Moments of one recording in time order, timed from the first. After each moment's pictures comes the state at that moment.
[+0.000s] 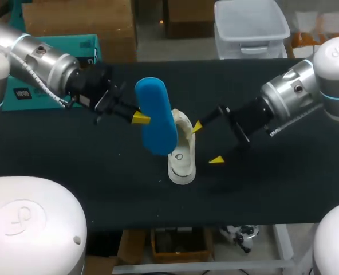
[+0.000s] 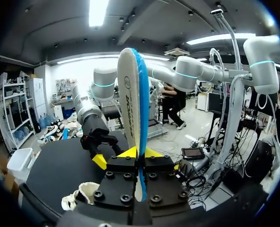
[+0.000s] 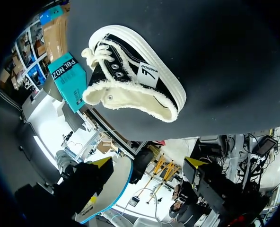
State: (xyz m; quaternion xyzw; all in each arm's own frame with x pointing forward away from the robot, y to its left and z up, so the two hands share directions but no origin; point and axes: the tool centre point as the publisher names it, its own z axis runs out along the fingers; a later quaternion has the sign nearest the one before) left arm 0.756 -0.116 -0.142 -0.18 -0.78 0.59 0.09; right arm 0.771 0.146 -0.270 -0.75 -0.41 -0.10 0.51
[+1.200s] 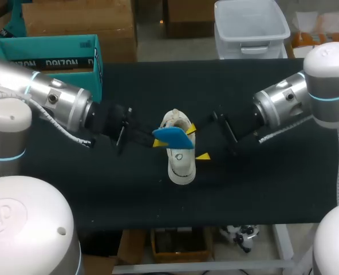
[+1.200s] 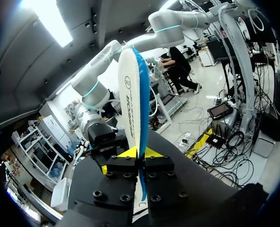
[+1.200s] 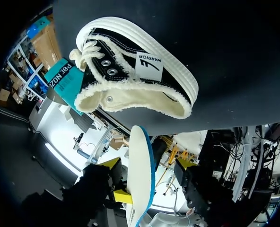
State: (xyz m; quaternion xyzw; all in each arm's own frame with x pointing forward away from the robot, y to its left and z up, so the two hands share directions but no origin) left arm 0.753 -0.156 -0.206 -0.30 -0.76 0.56 -0.13; right arm 0.780 0.172 -0.276 -0.74 -0.34 -0.09 0.56
